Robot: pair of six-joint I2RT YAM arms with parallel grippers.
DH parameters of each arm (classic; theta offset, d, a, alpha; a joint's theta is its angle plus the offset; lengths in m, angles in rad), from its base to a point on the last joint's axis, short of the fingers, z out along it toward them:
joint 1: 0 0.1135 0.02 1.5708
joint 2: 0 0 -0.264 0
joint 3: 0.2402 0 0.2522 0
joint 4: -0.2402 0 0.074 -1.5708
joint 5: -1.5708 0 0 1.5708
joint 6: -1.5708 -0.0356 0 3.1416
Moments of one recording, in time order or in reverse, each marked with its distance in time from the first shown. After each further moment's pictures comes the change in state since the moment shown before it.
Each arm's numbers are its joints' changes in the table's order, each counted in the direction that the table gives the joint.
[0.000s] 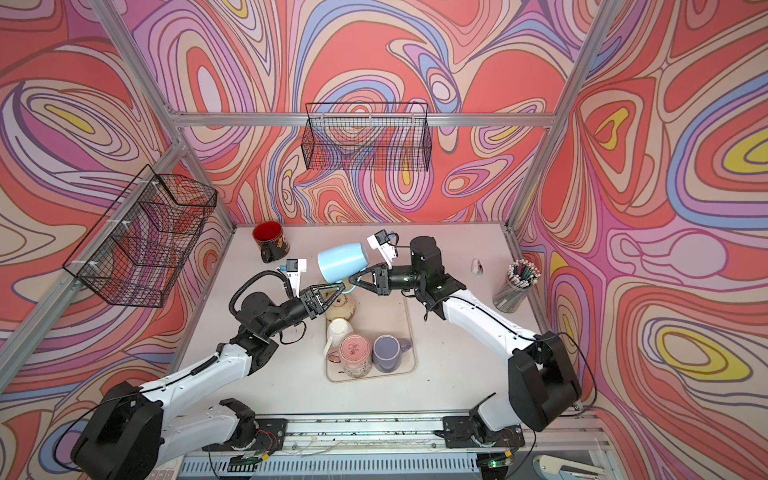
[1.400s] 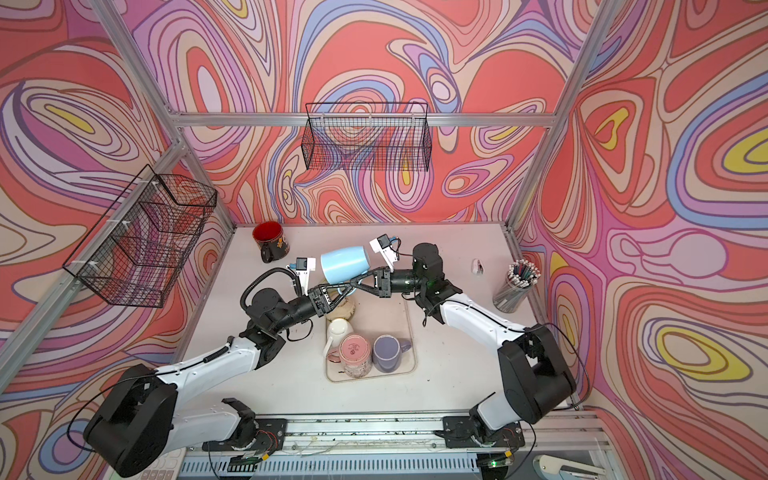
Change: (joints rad) left arm -0.027 -0.101 0.033 0.045 -0.001 0.007; right arm -0.012 -0.043 -0.097 0.252 0.061 -0.134
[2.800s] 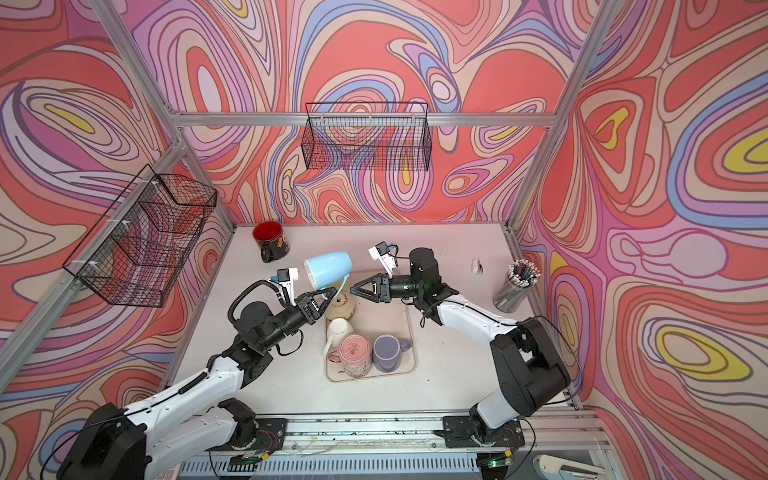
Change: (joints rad) left arm -0.006 0.248 -0.111 -0.257 0.272 -0.091; right arm -0.010 -0.036 -0.037 -0.061 -0.023 0.082
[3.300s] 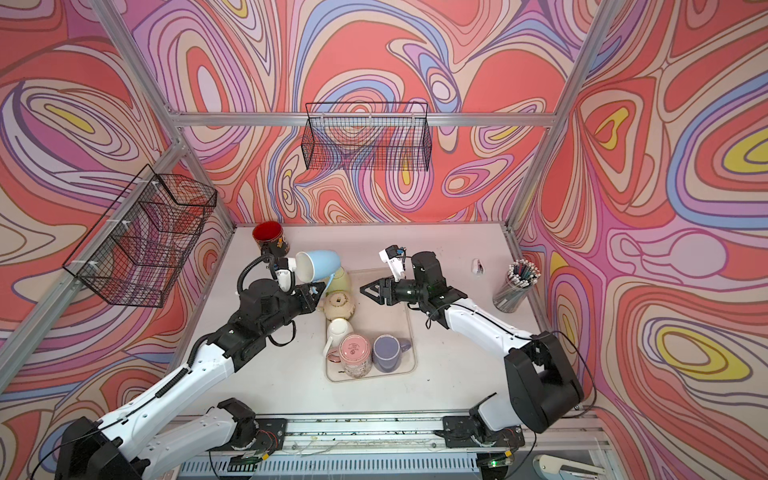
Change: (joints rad) left arm 0.011 -0.014 0.361 -0.710 0.260 -0.217; right arm -0.005 0.112 -0.020 -0.319 -0.332 0.180
